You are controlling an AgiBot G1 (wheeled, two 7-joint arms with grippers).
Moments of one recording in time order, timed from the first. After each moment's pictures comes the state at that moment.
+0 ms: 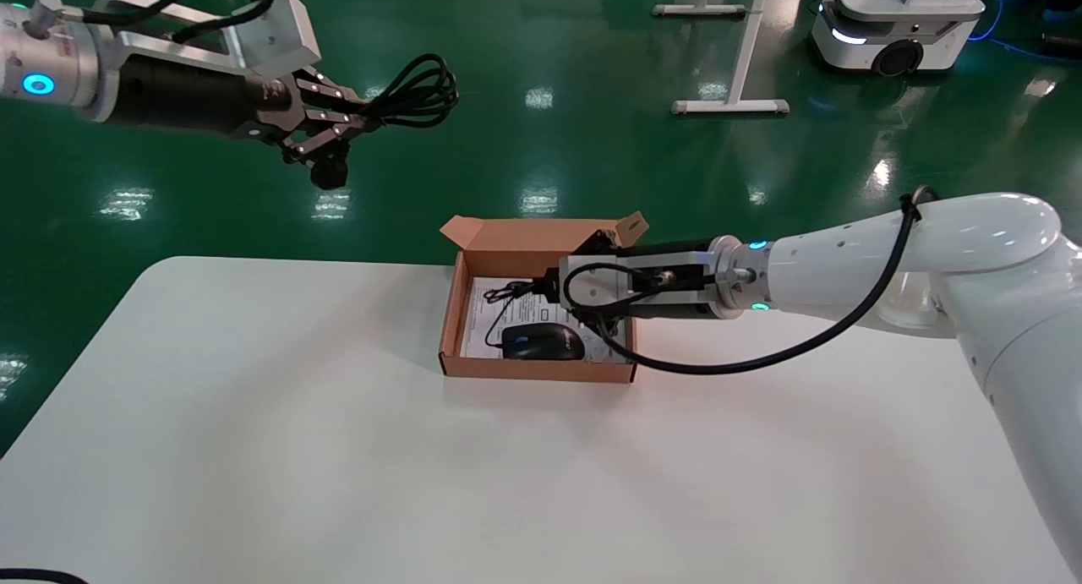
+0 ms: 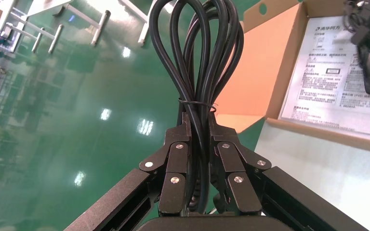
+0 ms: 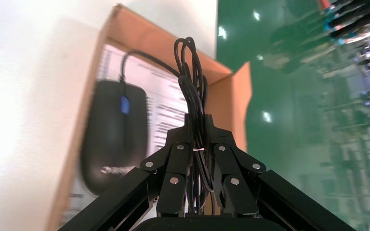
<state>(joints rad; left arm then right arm) -2.05 1.10 0.78 -0.16 1.53 1.22 0.31 1.65 -1.36 -0.56 0.13 -1.49 -1.12 -0.85</state>
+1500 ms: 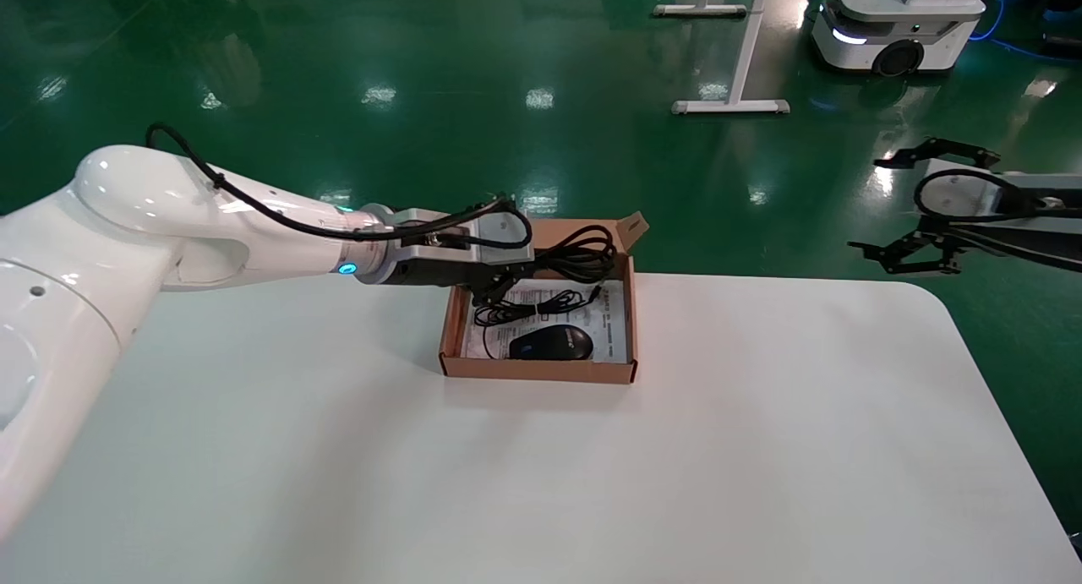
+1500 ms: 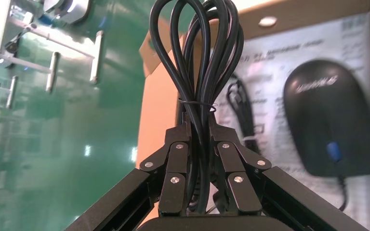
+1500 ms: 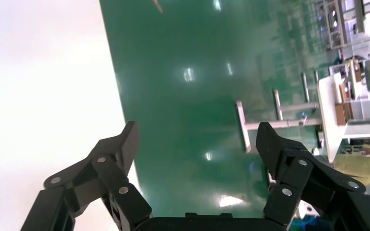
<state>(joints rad) -1.72 1.36 0.82 -0.23 1.48 0.97 0.50 1.80 -0.94 -0.61 0.02 -1.44 -1.09 -0.87</state>
